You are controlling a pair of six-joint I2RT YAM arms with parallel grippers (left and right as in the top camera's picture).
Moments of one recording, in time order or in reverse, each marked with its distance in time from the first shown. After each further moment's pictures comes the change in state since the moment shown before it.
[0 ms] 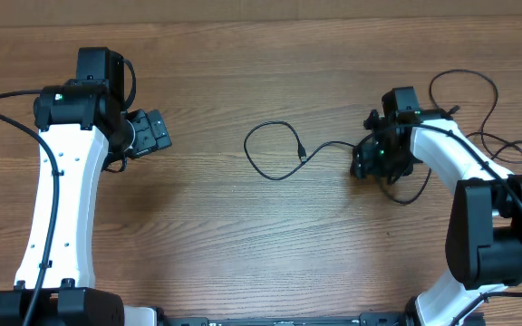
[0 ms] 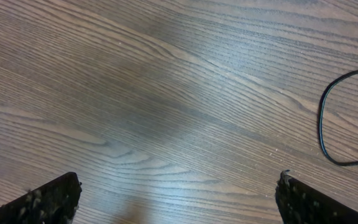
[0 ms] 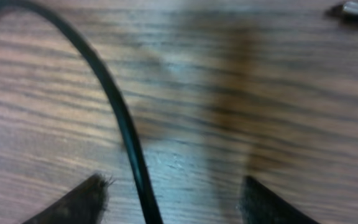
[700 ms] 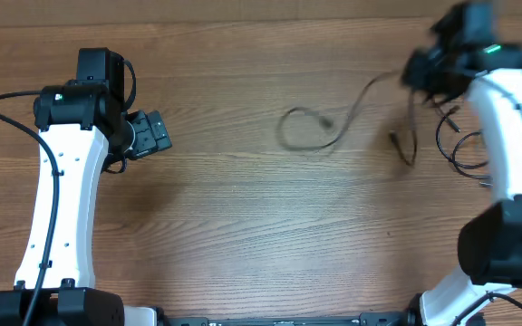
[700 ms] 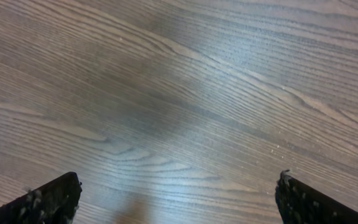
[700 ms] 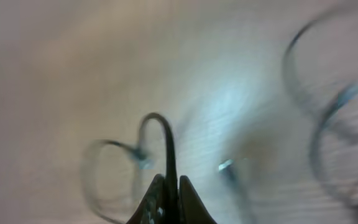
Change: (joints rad) left arm 0.000 0.000 0.000 -0.012 0.001 0.000; right arm -0.192 0.005 0.720 -0.219 -0.036 0.291
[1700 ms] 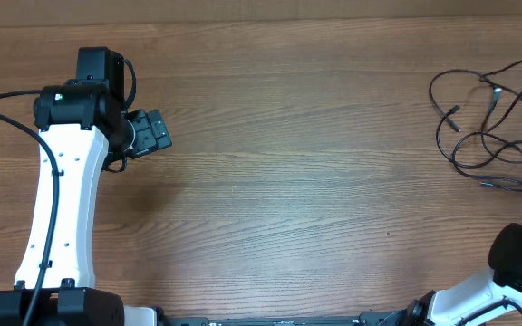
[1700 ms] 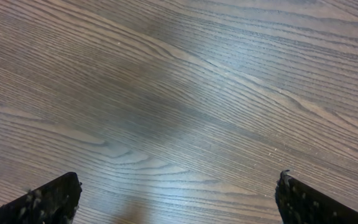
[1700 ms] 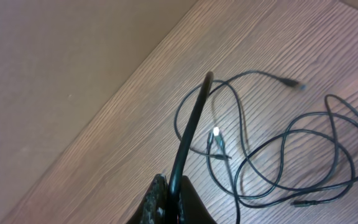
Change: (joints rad) left arm 0.000 0.000 0.000 0.013 0.002 0.000; right arm -0.391 -0.007 0.409 -0.273 0.011 0.123
